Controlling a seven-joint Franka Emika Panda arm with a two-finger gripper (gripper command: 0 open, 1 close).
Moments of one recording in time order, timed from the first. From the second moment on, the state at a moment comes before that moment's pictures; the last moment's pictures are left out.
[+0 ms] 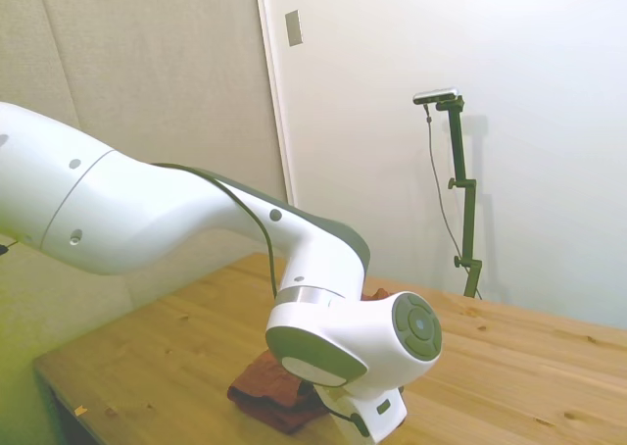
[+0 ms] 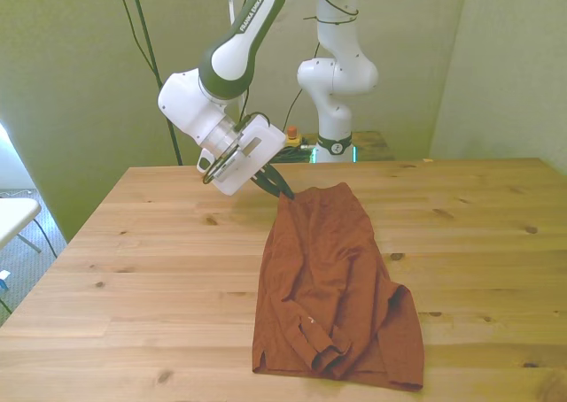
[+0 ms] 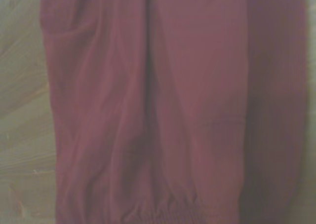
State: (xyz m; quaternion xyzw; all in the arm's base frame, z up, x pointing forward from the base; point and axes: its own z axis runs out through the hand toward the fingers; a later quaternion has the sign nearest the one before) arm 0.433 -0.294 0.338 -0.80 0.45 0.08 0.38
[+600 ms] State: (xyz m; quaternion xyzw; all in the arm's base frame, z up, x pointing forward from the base) arm 0.466 -0.257 0.396 -0.83 0.42 0.06 0.36
